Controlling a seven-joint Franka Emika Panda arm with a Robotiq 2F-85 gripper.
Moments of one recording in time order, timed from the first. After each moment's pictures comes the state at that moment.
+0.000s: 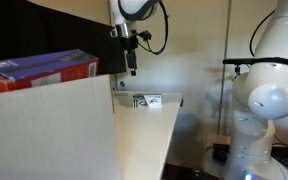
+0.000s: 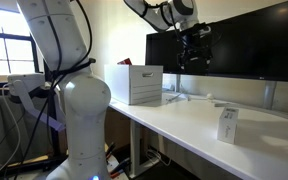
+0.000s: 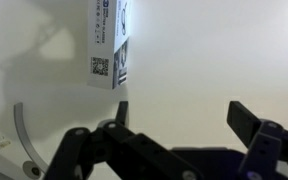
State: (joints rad) arm 0.04 -0.32 -0.02 -2.12 -0.28 1.82 -0.33
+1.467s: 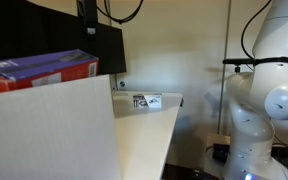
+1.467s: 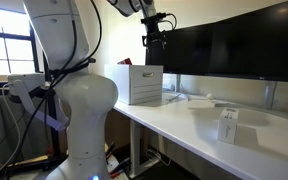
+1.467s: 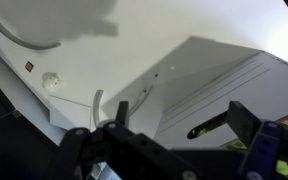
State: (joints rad) arm 0.31 -0.27 0.22 -1.80 -0.18 1.67 -0.43
